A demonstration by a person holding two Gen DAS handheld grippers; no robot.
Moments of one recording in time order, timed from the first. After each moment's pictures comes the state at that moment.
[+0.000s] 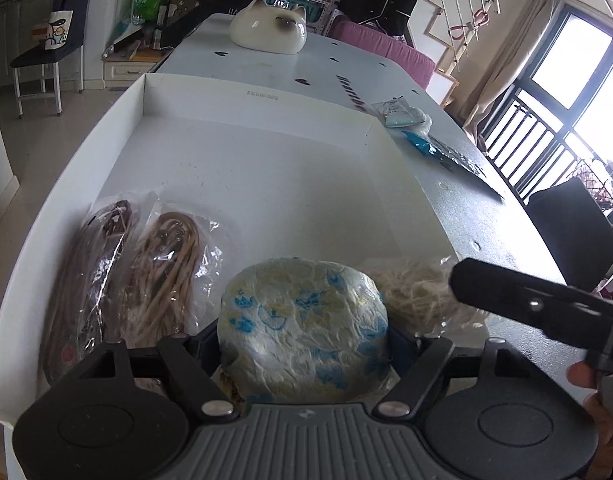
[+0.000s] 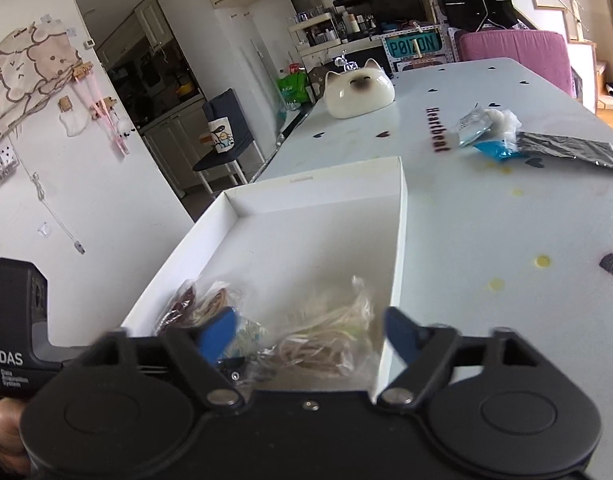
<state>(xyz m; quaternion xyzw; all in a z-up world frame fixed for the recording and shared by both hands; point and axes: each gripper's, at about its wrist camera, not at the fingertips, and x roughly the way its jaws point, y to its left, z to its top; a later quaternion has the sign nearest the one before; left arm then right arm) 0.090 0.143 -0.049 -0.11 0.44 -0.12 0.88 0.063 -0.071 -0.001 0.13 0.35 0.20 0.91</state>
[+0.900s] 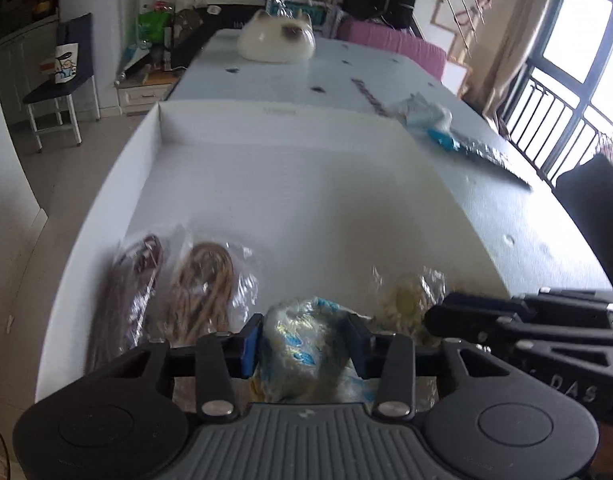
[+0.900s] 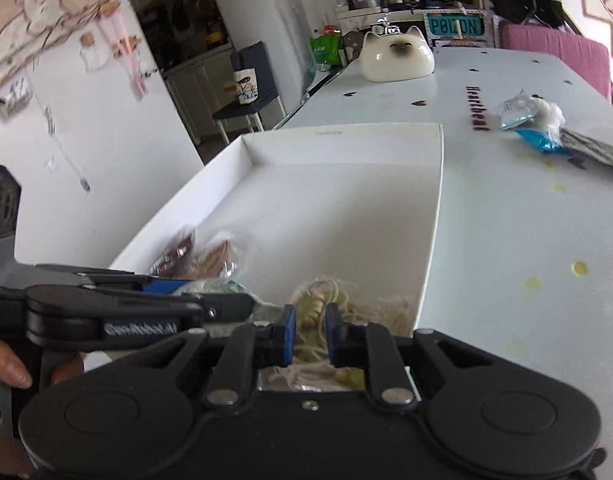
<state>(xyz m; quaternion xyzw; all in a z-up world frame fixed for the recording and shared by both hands) 0.106 0.141 -0.032 -0.06 0.42 -0.08 0.90 0.080 -0.046 -0.021 0.05 0.39 0.25 0.89</state>
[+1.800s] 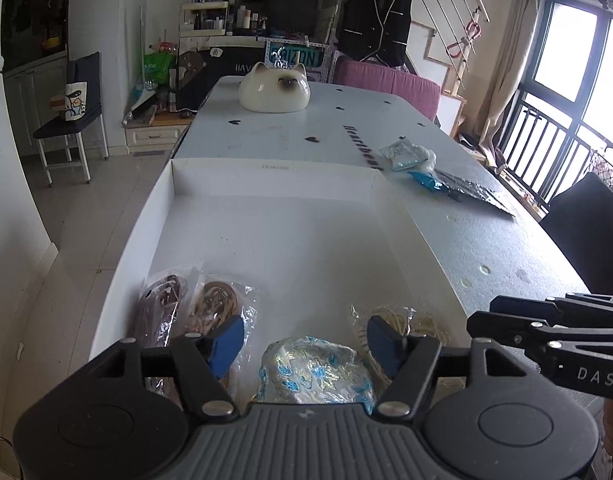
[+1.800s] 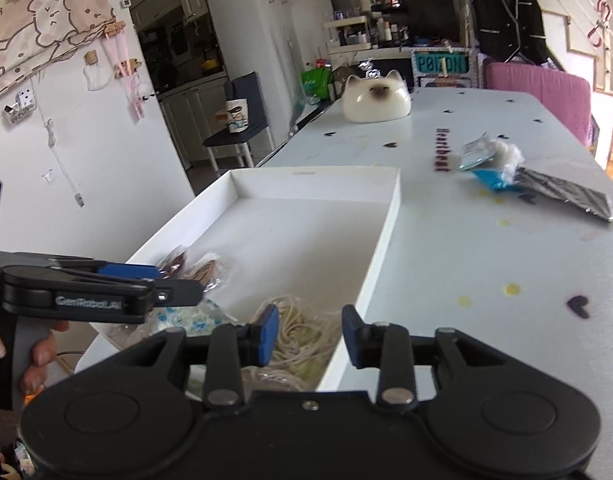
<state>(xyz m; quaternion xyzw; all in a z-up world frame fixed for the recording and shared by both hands) 0.072 0.134 -0.003 -0.04 0.38 -0.08 0.92 0.046 -0.087 0.010 0.04 0.34 0.22 0.92</state>
